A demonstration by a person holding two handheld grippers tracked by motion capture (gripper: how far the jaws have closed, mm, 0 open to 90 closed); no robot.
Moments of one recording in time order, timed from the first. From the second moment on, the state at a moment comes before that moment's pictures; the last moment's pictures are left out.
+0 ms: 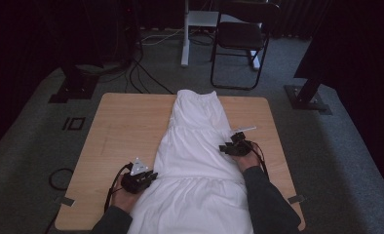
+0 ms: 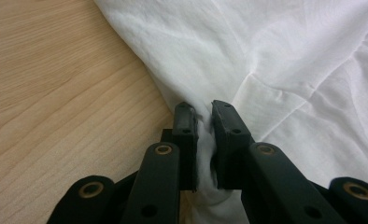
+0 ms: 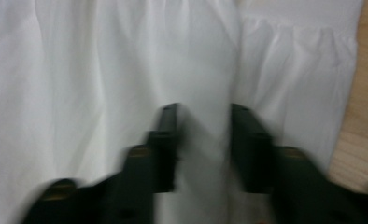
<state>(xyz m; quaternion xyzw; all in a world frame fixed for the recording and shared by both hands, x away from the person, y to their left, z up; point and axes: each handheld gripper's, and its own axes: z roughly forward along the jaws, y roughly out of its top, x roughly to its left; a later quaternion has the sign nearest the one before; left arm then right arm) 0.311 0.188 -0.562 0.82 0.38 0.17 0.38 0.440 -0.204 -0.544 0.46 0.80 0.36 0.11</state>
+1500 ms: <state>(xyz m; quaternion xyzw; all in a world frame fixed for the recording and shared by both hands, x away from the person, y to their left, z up) 0.425 0.131 -0.550 0.81 0.43 0.15 0.35 0.422 -0.239 -0.558 0.50 0.77 0.35 0.18</state>
